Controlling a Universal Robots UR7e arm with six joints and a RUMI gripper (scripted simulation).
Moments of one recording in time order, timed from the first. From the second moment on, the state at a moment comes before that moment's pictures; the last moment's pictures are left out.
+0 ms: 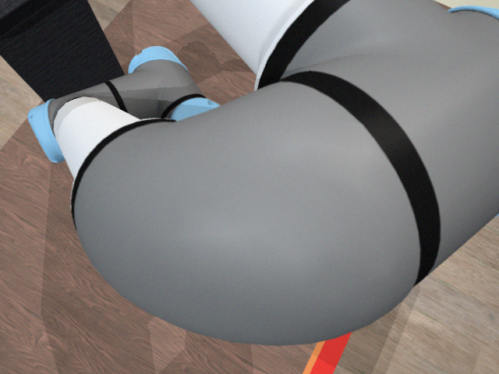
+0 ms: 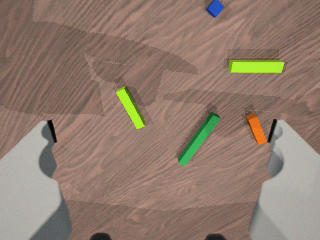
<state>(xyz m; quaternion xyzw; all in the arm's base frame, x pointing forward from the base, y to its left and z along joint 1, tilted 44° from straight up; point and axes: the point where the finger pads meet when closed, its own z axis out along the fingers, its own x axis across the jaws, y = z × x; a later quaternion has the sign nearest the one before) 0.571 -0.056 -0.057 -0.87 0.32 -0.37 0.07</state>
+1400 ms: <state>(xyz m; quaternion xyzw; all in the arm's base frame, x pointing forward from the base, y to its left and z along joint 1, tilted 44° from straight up) 0.572 -0.054 -0.058 -0.88 0.30 -0.37 0.06</state>
